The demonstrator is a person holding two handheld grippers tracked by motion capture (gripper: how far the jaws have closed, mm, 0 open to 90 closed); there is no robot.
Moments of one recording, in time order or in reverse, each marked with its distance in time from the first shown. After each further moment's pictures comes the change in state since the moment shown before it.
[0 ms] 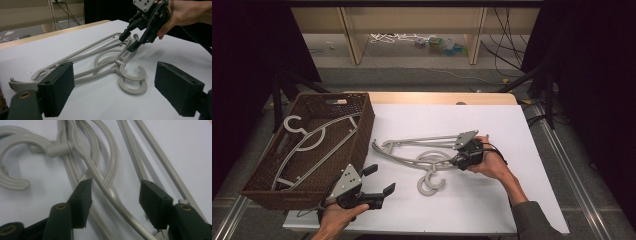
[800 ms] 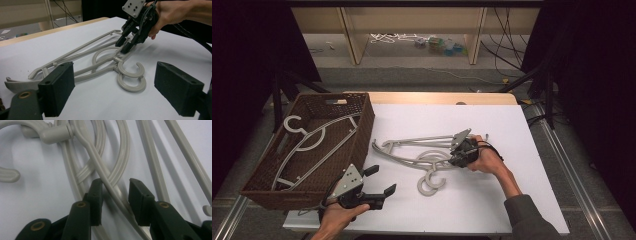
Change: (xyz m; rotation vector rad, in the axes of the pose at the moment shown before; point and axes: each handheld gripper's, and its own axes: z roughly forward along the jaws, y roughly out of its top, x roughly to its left) left arm 0.000 -0.001 0.001 0.033 -0.007 0.015; right arm -0.010 -0.001 0.023 0.075 0.097 -0.053
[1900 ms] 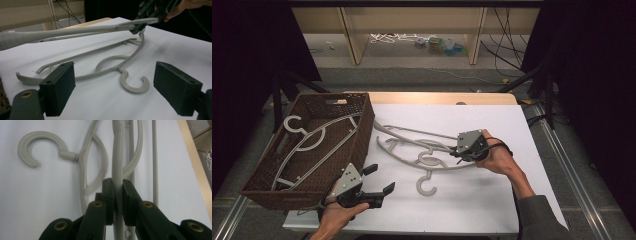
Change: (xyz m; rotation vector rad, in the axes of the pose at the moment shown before) left arm 0.001 0.001 -0.001 -0.002 0.031 0.016; right arm 0.016 0.016 -0.062 -0.133 -0.073 -0.254
